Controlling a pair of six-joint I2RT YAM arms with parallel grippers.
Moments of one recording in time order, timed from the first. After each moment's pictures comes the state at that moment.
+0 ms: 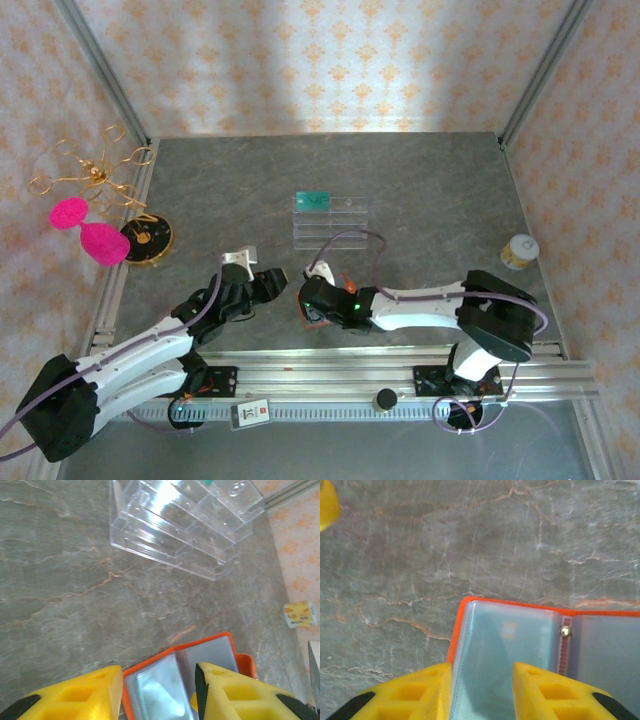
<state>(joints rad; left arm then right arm) -0.63 0.87 0.28 0.04 -0.02 -0.93 1.20 1.60 0.82 -0.15 0.29 0.68</state>
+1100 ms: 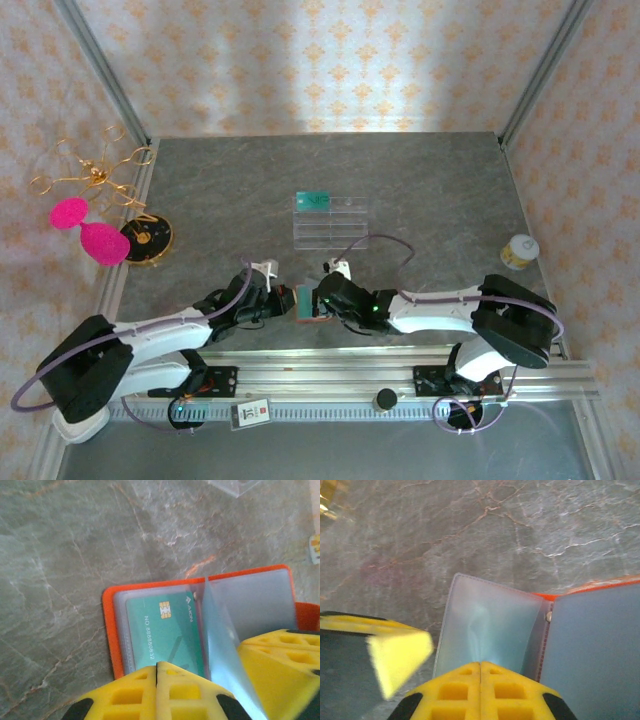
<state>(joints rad) -0.71 1.15 0.26 0.21 0.14 -0.91 1.13 1.48 0.65 0.08 0.21 0.93</state>
